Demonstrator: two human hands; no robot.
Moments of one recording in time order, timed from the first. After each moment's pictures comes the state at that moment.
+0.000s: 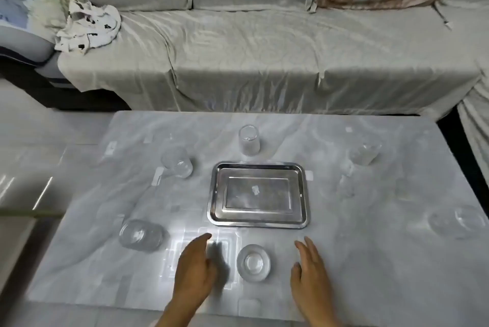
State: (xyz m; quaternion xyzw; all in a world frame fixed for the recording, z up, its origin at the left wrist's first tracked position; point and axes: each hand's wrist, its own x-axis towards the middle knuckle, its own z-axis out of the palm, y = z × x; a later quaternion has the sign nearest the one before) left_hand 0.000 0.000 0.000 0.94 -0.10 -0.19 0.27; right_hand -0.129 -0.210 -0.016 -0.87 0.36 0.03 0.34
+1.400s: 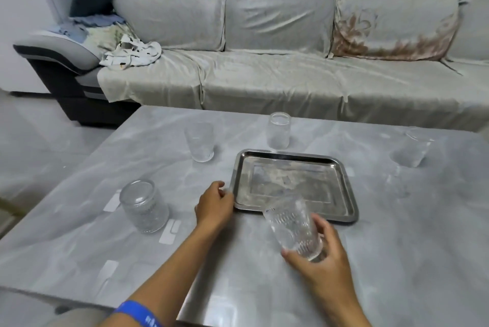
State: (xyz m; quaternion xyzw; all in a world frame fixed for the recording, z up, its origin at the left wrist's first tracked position) left_hand 0.090 -0.016 -0.111 0.89 -0.01 -0.09 0.45; right_hand -0.104 -0.158 -0.096 -0.76 0.22 -0.20 0.58
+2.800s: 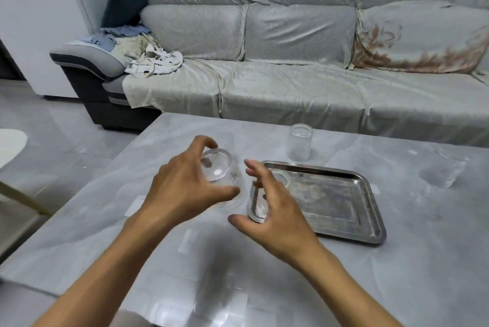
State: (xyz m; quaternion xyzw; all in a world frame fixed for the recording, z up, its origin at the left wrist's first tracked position) left_hand 0.074 0.066 0.037 0.94 -0.17 0.07 0.30; right_hand 0.001 -0.100 -0.018 -0.89 -0.04 -0.17 0.42
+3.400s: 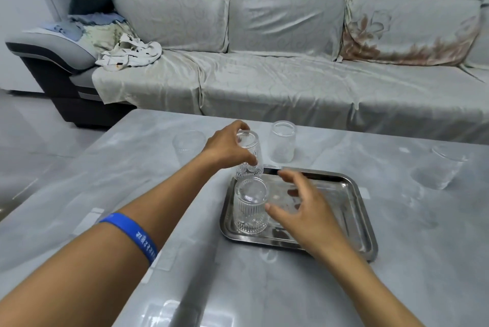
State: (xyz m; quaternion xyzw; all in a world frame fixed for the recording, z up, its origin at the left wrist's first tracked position) left_hand 0.206 -0.082 -0.015 0.91 -0.19 -0.07 0.36; right_hand 0.028 -0.206 -0.059 -0.89 0.09 -0.17 0.40
